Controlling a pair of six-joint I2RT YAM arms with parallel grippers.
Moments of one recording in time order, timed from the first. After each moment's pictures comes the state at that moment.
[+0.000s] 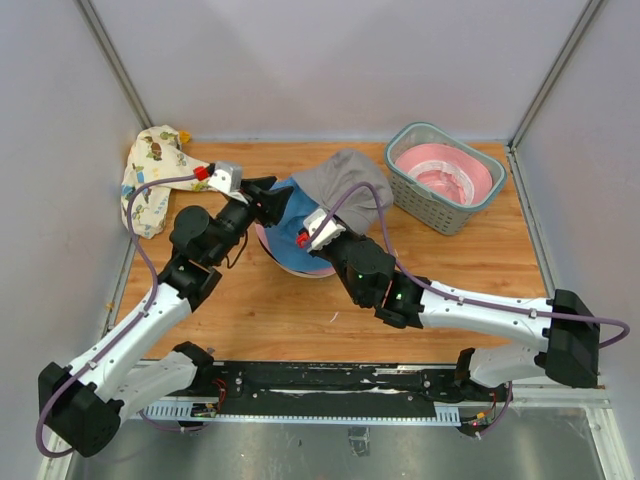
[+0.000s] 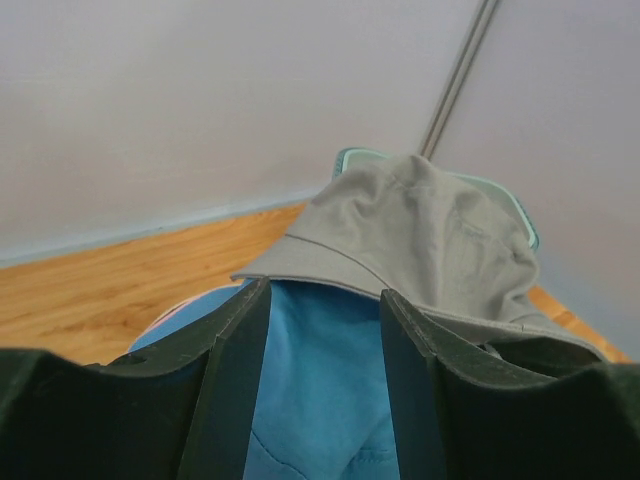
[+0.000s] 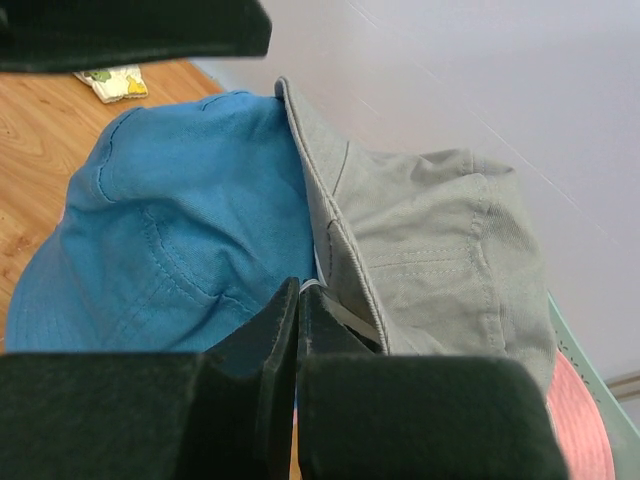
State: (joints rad) left arm -0.51 0.93 0.75 0.40 0.05 -0.25; right arm 1.21 1.30 0.94 0.39 0.72 -0.53
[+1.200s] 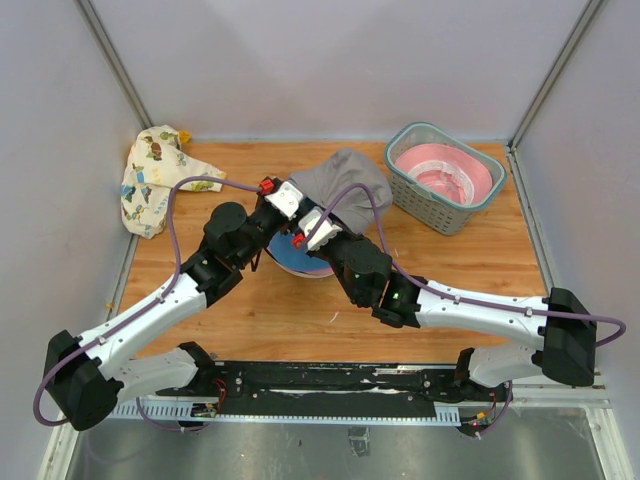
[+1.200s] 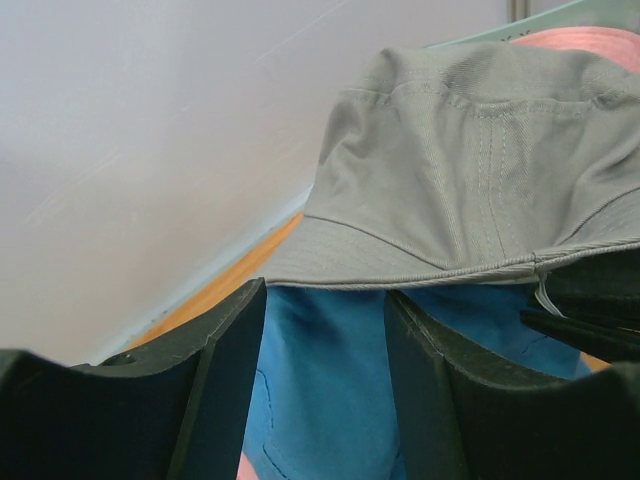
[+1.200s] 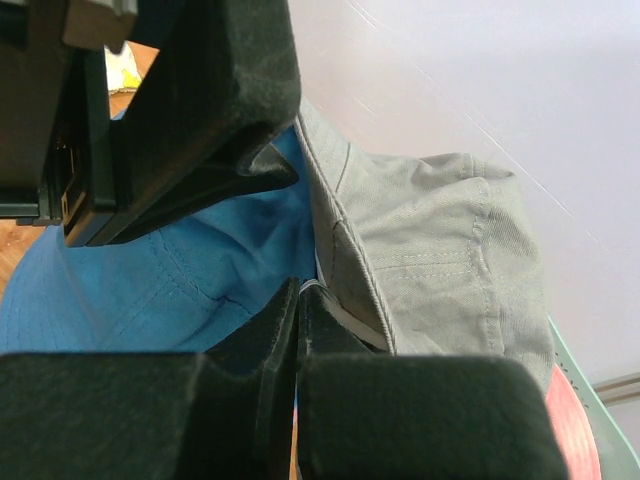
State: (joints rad) left arm -0.70 1.05 0.82 0.29 -0.10 0.37; right arm 1.21 1.32 0.95 0.40 0.72 -0.56
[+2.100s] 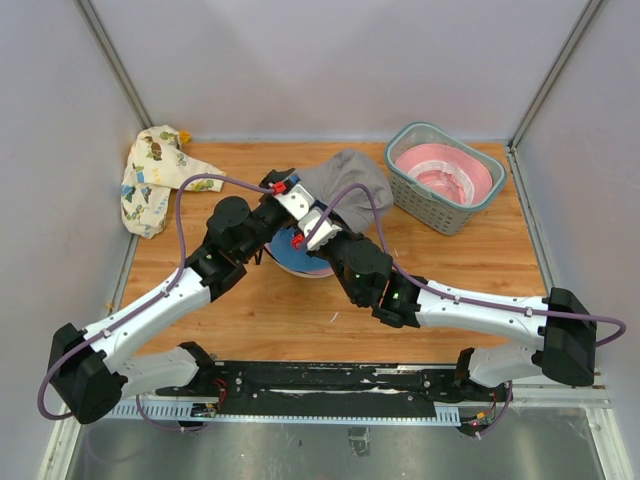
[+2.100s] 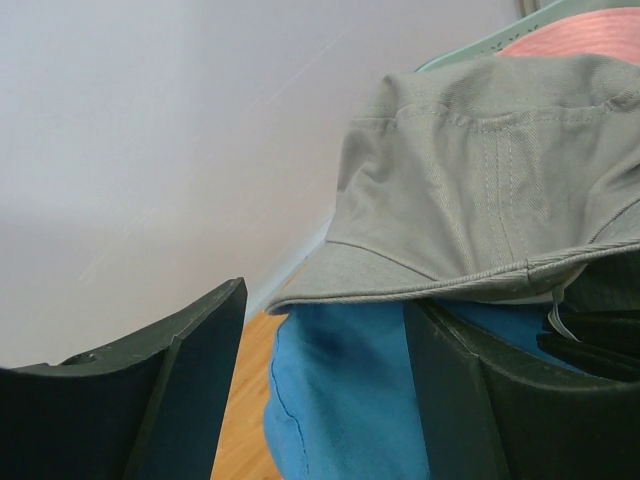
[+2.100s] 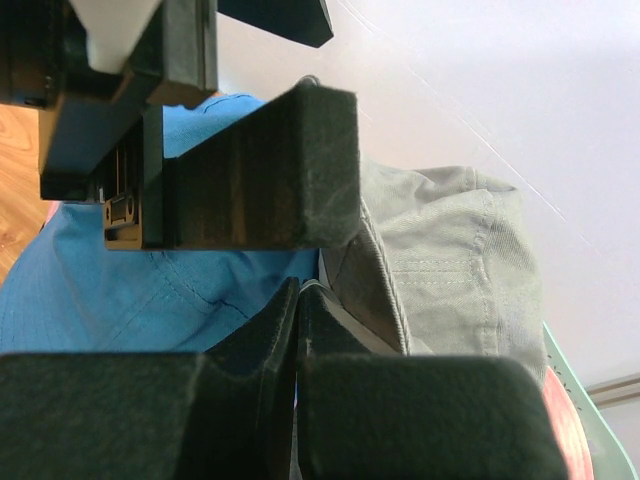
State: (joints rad) left arm -0.70 1.10 0.86 0.32 -0.05 0.54; right arm 1.21 1.32 0.95 0.41 0.72 -0.58
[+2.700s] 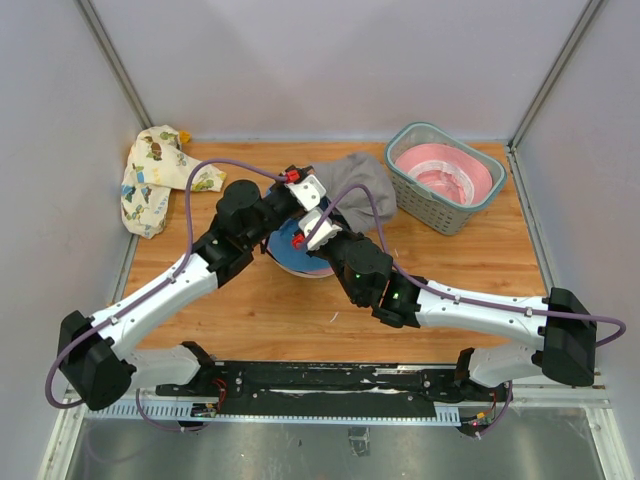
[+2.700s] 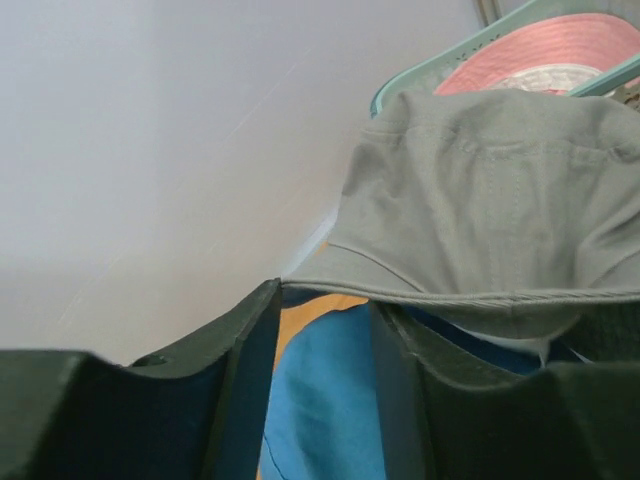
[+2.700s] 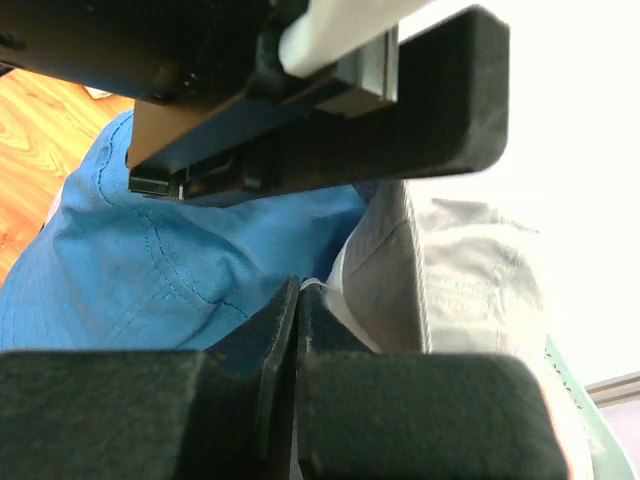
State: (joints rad) left arm -0.70 1.18 0.98 0.25 0.03 0.57; right arm 1.21 1.32 0.95 0.41 0.72 -0.58
